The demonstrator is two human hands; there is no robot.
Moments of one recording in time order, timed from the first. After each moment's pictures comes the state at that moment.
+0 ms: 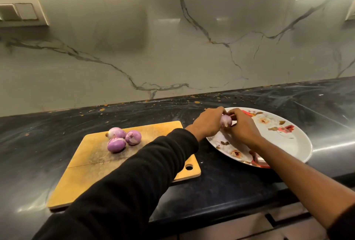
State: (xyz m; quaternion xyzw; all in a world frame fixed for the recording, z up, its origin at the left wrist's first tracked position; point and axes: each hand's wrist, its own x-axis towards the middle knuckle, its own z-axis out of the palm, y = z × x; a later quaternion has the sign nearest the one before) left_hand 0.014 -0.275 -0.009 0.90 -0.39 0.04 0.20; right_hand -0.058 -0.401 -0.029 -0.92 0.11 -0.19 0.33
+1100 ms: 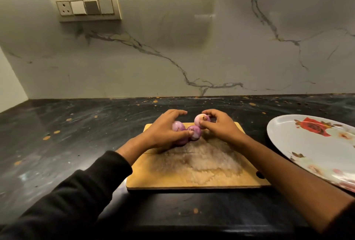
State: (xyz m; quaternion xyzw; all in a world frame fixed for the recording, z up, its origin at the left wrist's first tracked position) left_hand 0.003 0.036 0.000 0.91 -0.26 0.05 0.31; right_hand 0.007 -0.180 -0.018 -0.86 -0.06 -0.09 0.49
